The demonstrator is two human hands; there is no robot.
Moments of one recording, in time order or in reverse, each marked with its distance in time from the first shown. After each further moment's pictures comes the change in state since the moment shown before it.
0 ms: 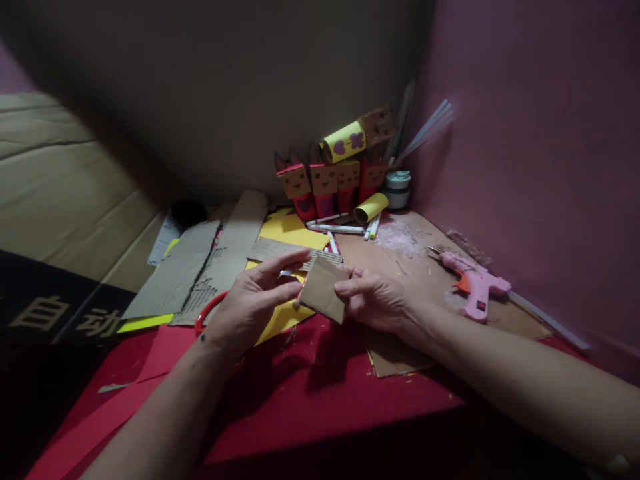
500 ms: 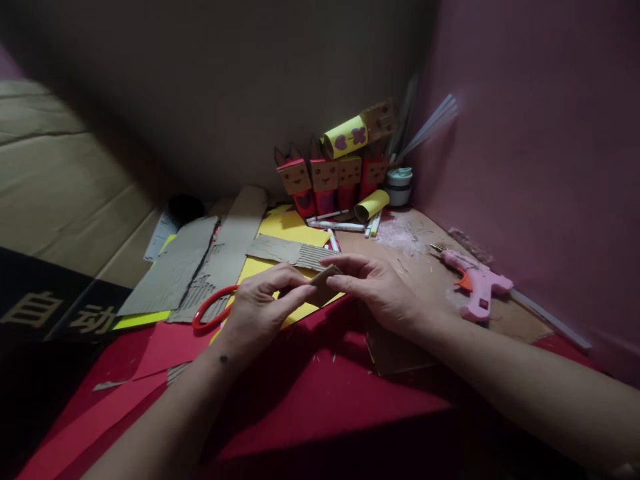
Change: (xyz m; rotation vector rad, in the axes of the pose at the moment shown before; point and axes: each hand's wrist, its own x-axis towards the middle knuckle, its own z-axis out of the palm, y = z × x) left_hand -0.009 0.003 0.013 0.596 0.022 0.221; right_hand -0.008 0.001 0.009 -0.446 0.148 -0.351
